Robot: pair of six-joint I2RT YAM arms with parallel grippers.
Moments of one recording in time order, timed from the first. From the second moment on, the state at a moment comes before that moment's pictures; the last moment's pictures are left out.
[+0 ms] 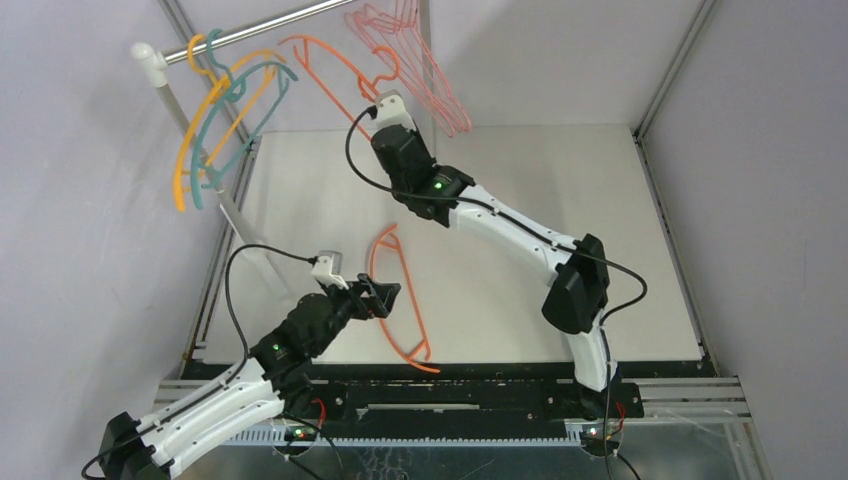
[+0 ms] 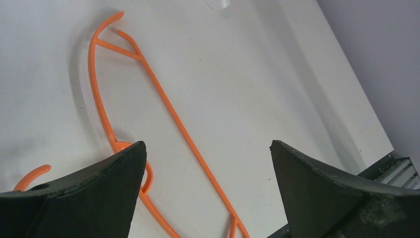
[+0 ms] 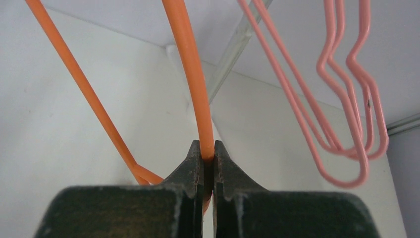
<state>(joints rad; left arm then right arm) -0.81 0.51 0.21 0.06 -0.30 -0.62 0.91 1.99 2.00 -0.37 0.78 -0.06</state>
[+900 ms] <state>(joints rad) -0.81 0.60 0.21 0.09 -0.28 -0.60 0.92 2.28 2.37 0.02 0.88 -0.42</state>
